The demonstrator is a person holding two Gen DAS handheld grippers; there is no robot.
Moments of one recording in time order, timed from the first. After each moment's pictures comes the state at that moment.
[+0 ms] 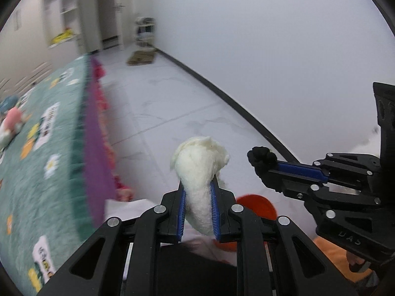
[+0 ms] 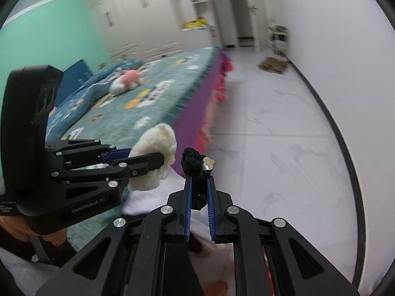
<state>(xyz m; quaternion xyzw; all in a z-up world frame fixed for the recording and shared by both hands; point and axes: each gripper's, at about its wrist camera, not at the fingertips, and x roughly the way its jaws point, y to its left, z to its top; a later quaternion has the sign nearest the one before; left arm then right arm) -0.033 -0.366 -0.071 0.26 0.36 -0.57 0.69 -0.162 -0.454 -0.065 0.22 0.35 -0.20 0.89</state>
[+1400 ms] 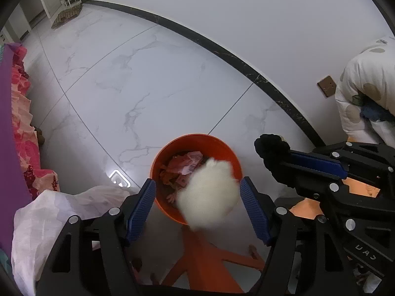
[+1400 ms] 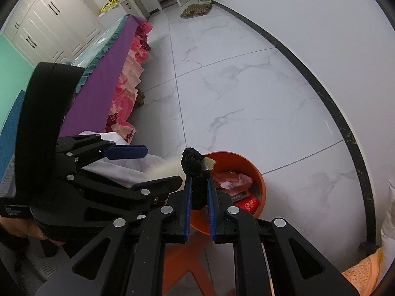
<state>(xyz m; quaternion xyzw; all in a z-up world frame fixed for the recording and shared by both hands) -0.153 -0.466 -0.234 0.41 0.46 -0.60 0.51 -0.302 -0.531 -0.221 0.36 0.42 -0.29 0.78</state>
